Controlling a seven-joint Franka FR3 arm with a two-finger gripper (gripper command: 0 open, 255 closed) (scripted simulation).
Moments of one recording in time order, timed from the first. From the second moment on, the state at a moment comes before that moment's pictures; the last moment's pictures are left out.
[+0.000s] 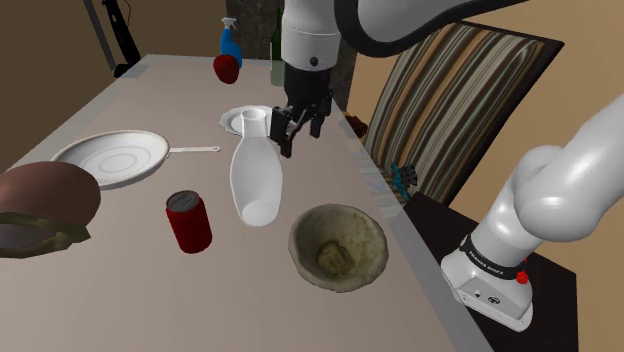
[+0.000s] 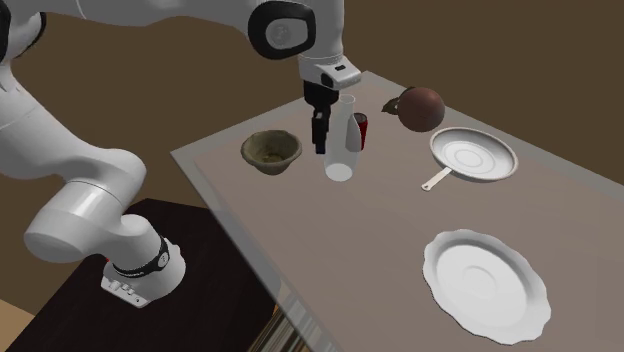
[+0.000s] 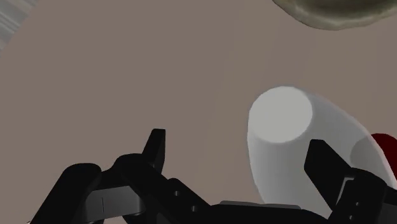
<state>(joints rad) 0.10 -0.23 0.47 -2.12 0.04 1.94 0.47</state>
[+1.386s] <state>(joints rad) 0.34 0.50 0.57 -1.46 -0.27 1.89 0.86</state>
